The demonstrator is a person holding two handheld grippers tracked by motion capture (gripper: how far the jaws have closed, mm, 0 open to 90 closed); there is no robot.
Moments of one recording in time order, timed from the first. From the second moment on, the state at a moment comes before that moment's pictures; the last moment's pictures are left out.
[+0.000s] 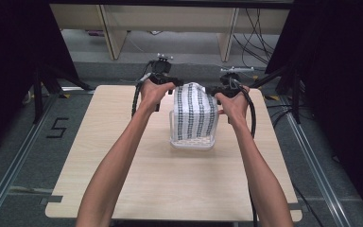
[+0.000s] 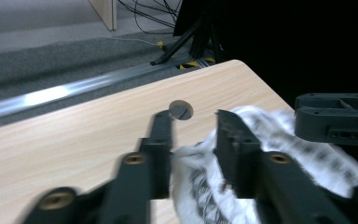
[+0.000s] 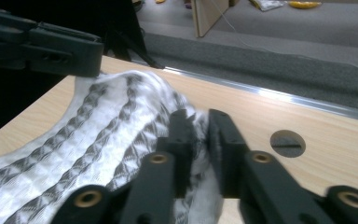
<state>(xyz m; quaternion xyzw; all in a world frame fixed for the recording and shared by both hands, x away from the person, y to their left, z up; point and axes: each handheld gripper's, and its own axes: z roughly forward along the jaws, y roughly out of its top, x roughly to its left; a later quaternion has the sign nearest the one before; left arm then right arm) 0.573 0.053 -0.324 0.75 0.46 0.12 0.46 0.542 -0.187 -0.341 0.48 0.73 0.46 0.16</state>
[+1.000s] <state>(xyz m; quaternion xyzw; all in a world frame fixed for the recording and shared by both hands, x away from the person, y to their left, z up) 0.556 0.078 -0.322 0.74 0.49 0.11 0.44 0.521 -0.191 -0.322 0.46 0.74 0.46 0.17</state>
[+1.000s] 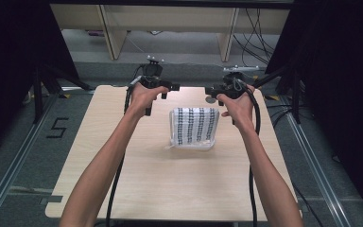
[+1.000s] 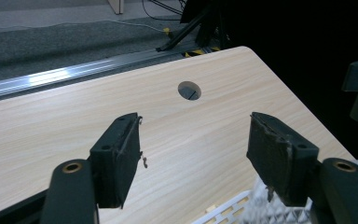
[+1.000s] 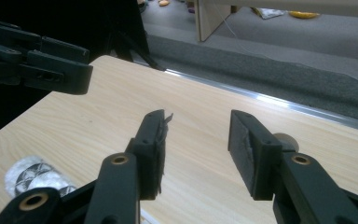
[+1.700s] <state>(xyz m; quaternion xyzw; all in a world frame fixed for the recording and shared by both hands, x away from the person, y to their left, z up) 0.509 0.092 -0.322 0.76 0.45 0.12 0.45 0.488 -0.195 -0.322 0.43 0.75 0.48 0.16</state>
